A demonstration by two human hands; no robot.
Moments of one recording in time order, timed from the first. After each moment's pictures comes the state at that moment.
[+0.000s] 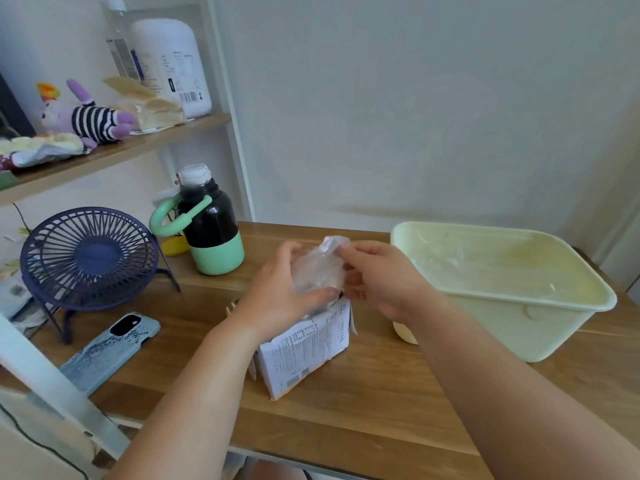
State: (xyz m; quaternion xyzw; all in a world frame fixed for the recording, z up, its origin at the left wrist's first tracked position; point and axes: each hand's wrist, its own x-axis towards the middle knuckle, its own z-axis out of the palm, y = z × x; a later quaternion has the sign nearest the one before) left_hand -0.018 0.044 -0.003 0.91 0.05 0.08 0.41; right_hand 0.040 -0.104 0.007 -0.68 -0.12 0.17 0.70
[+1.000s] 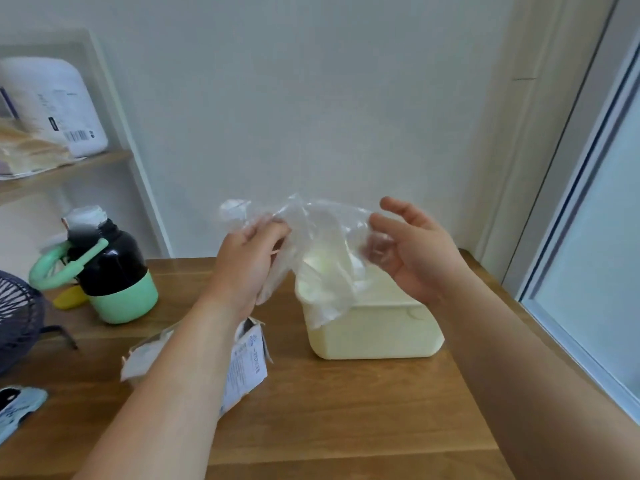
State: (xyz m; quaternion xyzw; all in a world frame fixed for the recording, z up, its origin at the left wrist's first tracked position) left_hand 0.022 -0.047 0.055 0.70 -0.02 0.15 0.70; right_hand 0.032 -0.235 0.070 -0.49 -0.03 0.02 0.87
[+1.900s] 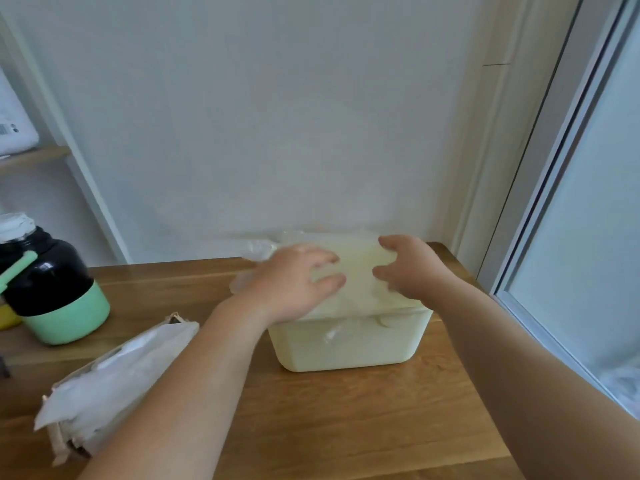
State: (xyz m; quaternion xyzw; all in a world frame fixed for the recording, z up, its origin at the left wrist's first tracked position) left_hand 0.065 -0.109 0.036 0.95 -0.19 0.05 0.23; right_hand 0.080 -0.296 0.030 -0.92 0.02 -0.03 0.39
